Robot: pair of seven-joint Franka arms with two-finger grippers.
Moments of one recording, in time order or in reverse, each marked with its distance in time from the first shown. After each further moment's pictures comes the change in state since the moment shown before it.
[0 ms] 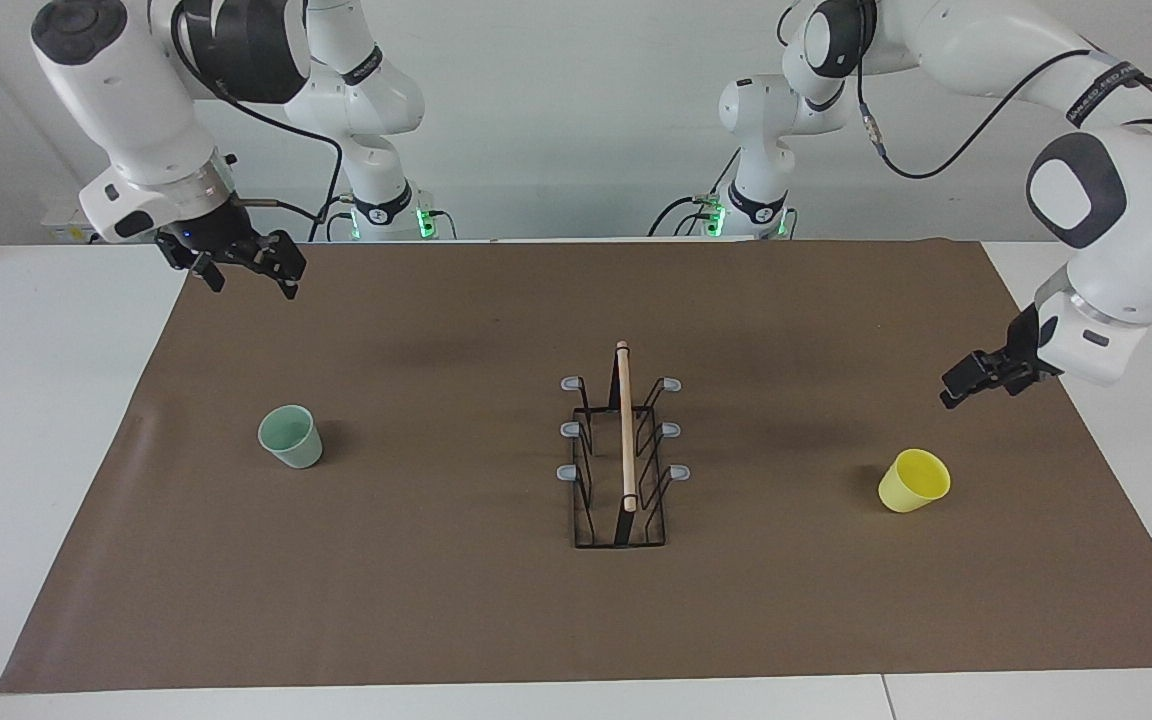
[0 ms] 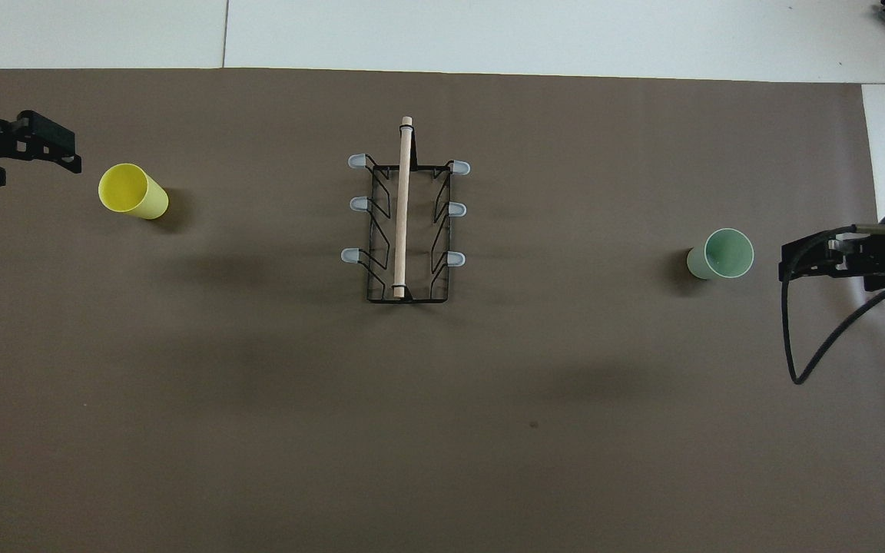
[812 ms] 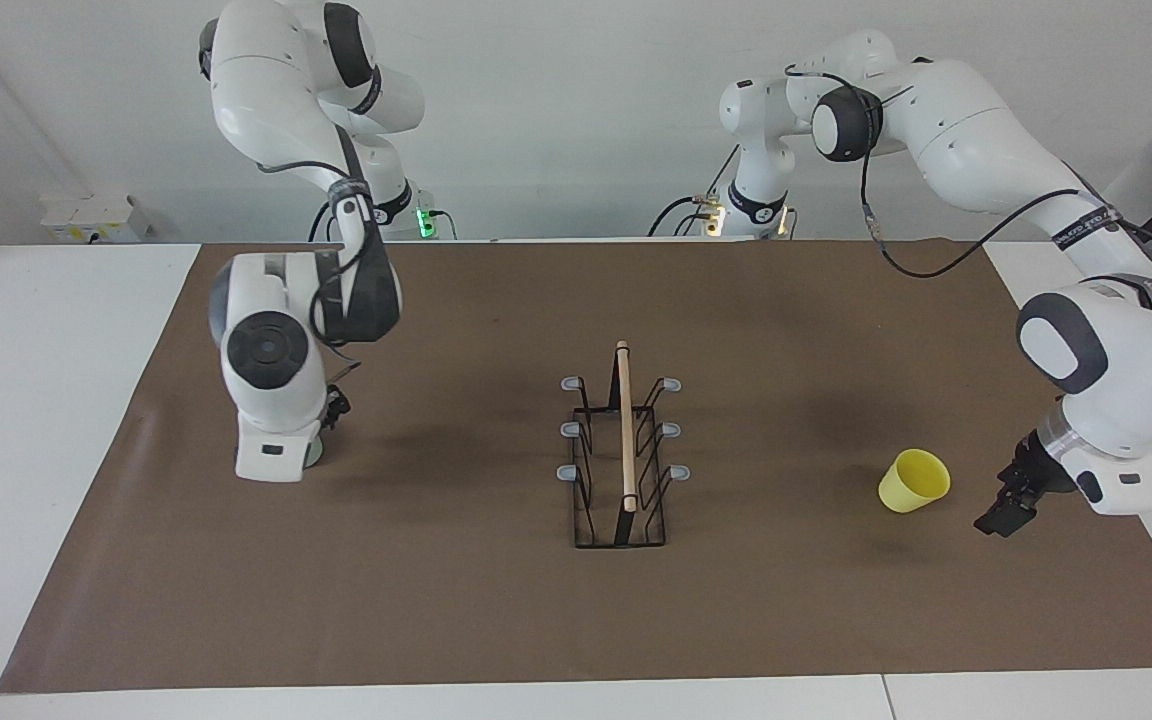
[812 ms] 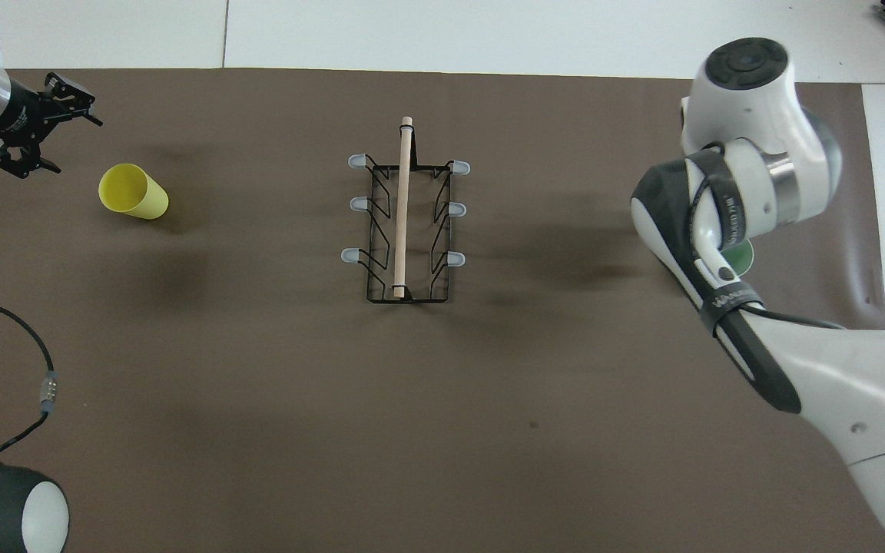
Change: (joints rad) left arm 0.059 0.227 0.048 0.066 -0.140 0.231 -0.493; right arm 0.128 0.477 0.072 0.241 -0.396 0.076 -0.649
